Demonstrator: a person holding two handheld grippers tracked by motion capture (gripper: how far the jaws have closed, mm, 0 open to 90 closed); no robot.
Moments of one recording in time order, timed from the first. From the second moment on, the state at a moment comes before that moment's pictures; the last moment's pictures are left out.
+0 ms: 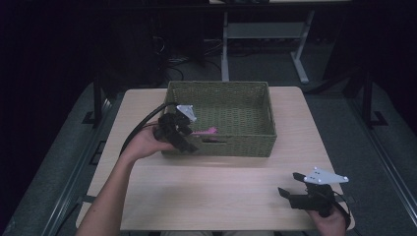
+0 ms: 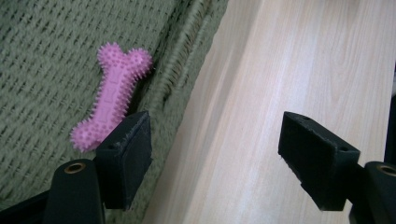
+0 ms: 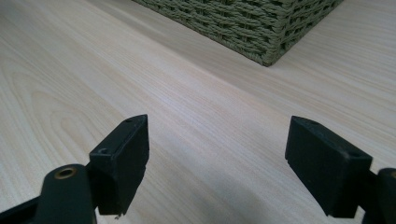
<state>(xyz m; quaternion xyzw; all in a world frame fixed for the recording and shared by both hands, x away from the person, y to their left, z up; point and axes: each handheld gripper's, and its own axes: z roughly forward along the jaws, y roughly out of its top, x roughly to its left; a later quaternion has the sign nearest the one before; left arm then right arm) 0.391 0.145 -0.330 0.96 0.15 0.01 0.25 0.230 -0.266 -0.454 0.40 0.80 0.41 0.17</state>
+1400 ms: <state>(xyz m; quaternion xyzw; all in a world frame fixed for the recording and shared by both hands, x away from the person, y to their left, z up) 0.332 0.203 -0.361 0.94 0.19 0.03 0.30 0.234 -0.266 -0.460 0.42 0.79 0.40 0.17</state>
